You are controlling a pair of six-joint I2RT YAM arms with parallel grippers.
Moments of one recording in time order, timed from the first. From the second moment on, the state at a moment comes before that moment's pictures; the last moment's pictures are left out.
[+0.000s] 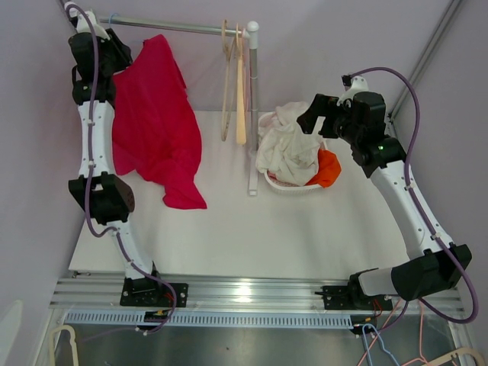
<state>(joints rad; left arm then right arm) 0.19 2.02 2.30 -0.33 0.12 -0.24 0.27 1.36 1.48 -0.41 -0.15 0.34</state>
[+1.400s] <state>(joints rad) -0.18 1.97 2.32 -0.49 -0.23 -0.39 0.27 1.19 1.39 -0.42 -0.21 0.36</state>
